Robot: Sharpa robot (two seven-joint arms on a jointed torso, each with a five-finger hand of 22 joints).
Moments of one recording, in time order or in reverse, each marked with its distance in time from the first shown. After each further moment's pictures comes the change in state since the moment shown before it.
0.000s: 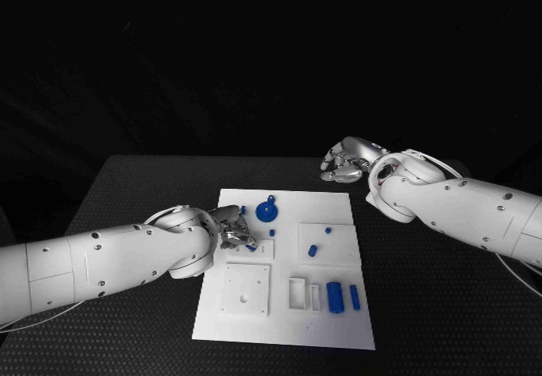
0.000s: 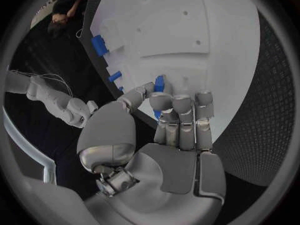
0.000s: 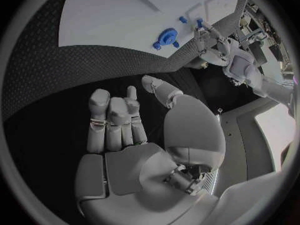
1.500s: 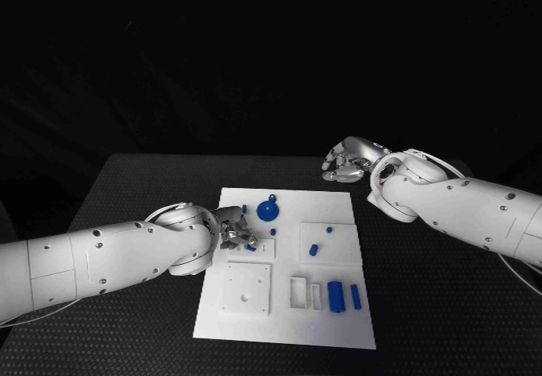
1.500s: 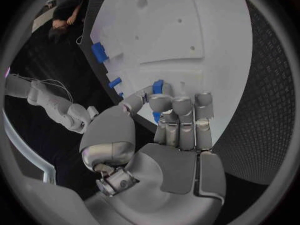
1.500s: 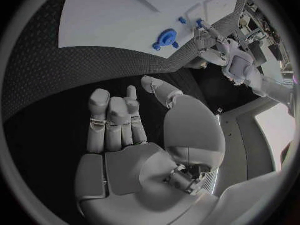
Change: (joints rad) left arm 0.003 -0.002 0.004 0.000 -0.025 0.068 -0.008; left_hand -0.119 0.109 0.004 -0.026 -0.010 0.000 0.000 0.007 0.115 -0.005 0.005 0.036 0.000 -0.005 -0.006 0.047 -0.038 0.000 -0.018 0.003 0.023 0.000; right arm 0.000 0.001 0.000 0.000 0.002 0.008 0.000; right_hand -0.004 0.004 -0.003 0.003 0.031 0.003 0.000 0.000 -0.001 -0.002 -0.002 0.000 -0.002 0.000 0.000 -0.004 0.002 0.000 0.004 0.000 0.000 0.000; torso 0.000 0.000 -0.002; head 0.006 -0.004
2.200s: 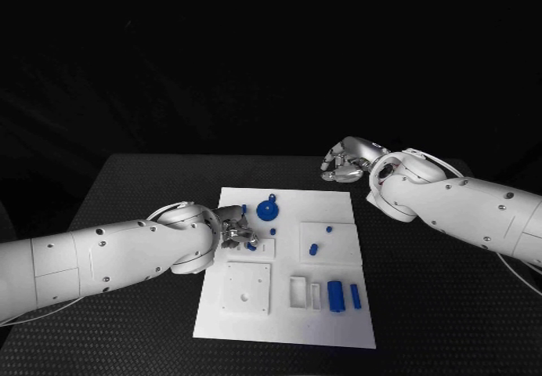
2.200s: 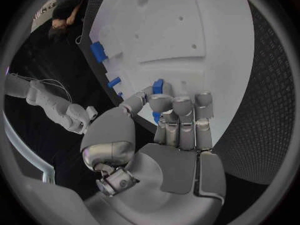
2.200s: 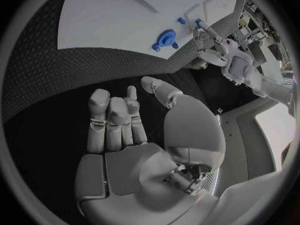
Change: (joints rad) left arm 0.001 0.014 0.000 -0.012 0.002 0.003 -0.008; left_hand -0.025 0.025 0.013 -0.030 0.007 0.000 0.000 0.013 -0.021 0.000 0.000 0.004 -0.004 0.000 0.000 0.011 -0.012 0.000 -0.004 0.004 0.004 0.000; right arm 0.000 0.003 0.000 -0.002 0.000 0.007 0.000; right_hand 0.000 0.000 0.000 0.000 0.027 0.002 0.001 0.000 -0.001 0.000 0.000 0.000 -0.002 0.000 0.000 0.000 0.000 0.000 0.001 0.002 0.000 0.000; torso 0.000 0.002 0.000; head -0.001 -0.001
